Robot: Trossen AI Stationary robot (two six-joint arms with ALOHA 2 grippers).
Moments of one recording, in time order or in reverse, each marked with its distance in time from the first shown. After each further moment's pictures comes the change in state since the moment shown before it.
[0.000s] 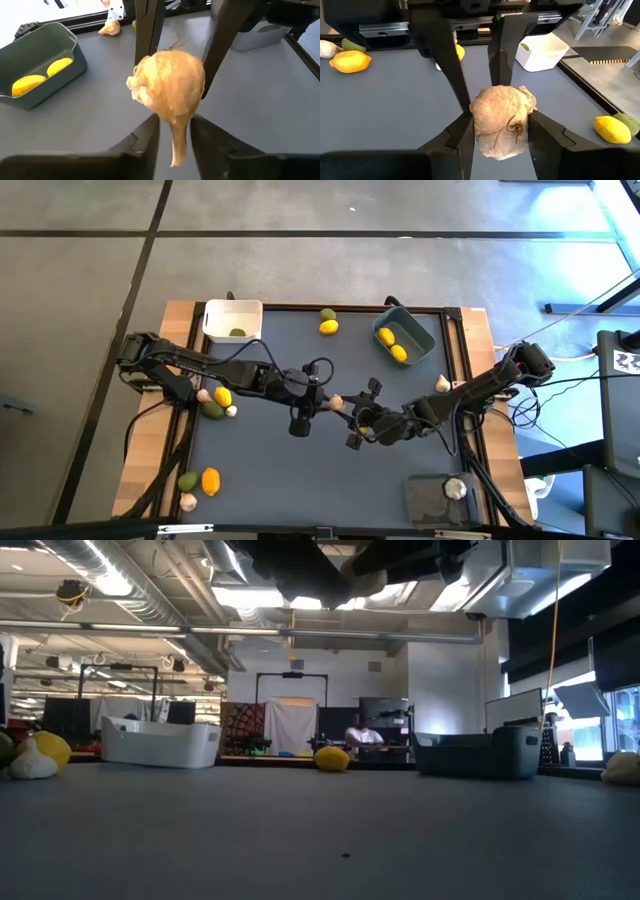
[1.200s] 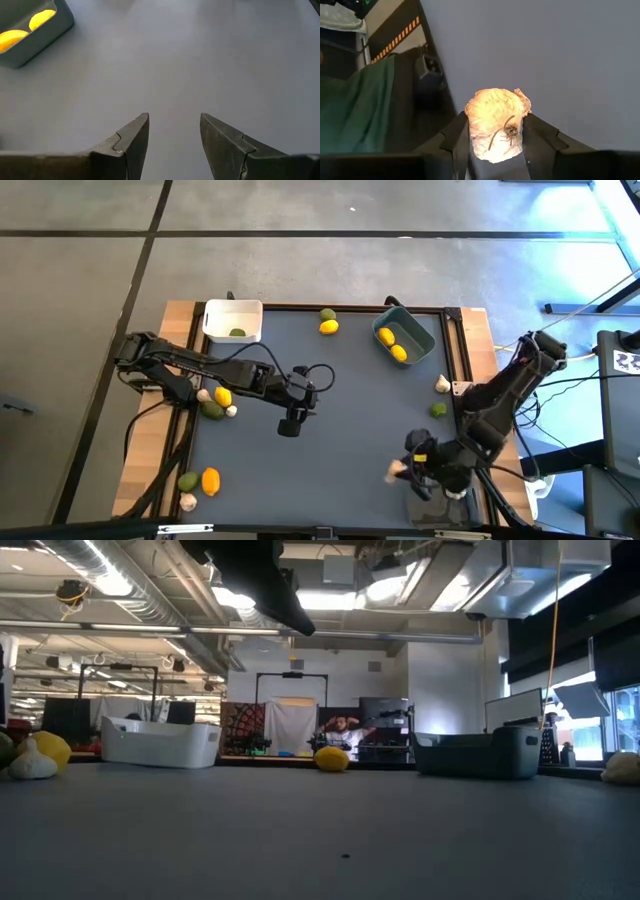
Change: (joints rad) left arm -0.001 -0.015 0.001 -0.217 0.001 -0.005; right arm 0.443 -0.217 0.002 -0.588 -0.410 1.073
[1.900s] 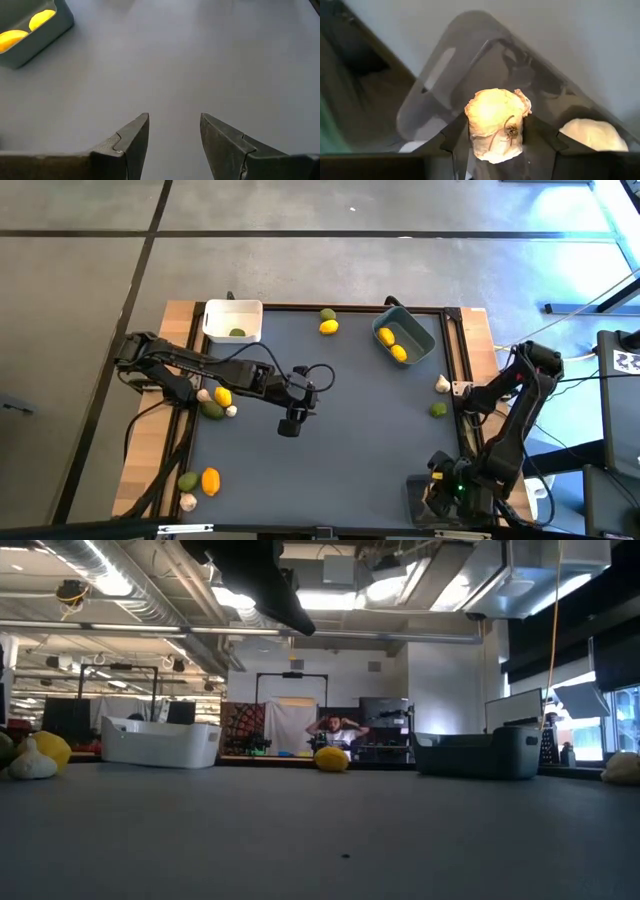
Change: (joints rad) left arm 0.000 0.000 0.000 0.002 0.000 0.000; right arm 0.239 0.153 0.000 -0.183 -0.184 0.636
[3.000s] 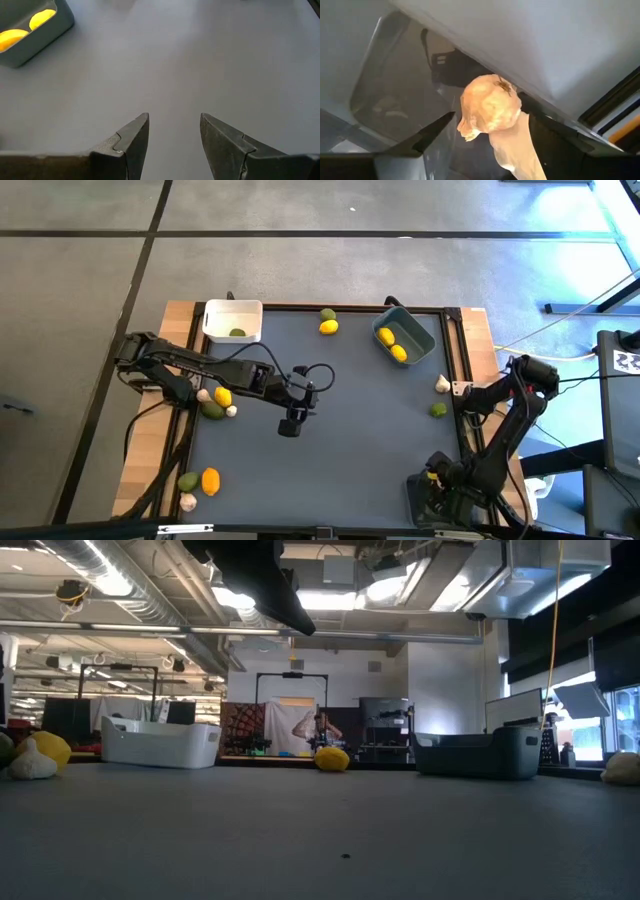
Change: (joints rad) left arm 0.000 0.000 0.000 0.002 0.000 -0.009; right arm -0.028 0.145 -0.002 -0.127 -0.223 0.032
